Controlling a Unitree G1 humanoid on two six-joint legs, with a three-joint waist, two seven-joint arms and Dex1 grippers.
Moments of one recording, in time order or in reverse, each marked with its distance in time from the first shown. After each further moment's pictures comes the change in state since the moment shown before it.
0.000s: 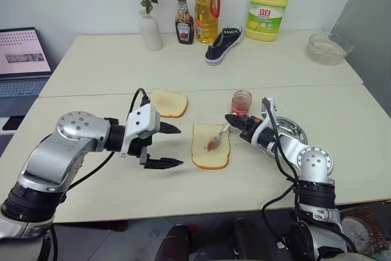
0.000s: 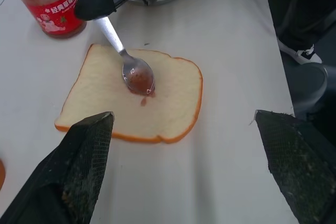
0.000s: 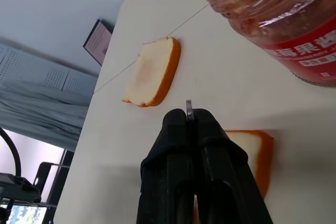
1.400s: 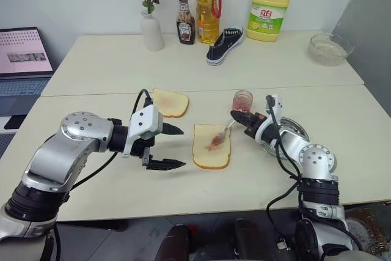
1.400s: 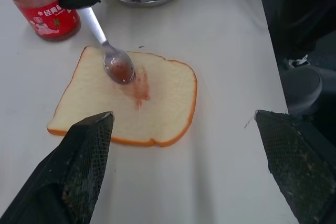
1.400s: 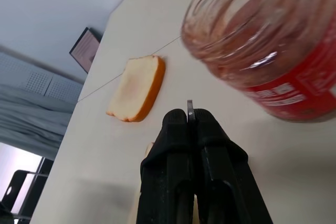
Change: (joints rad) left arm -0.002 -0.013 -0.010 -0.003 0.000 0.004 0.003; right arm -0.019 -0.065 0.008 0.036 -0.041 -0.073 0.019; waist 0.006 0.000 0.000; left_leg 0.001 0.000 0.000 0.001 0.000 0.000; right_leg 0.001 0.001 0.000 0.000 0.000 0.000
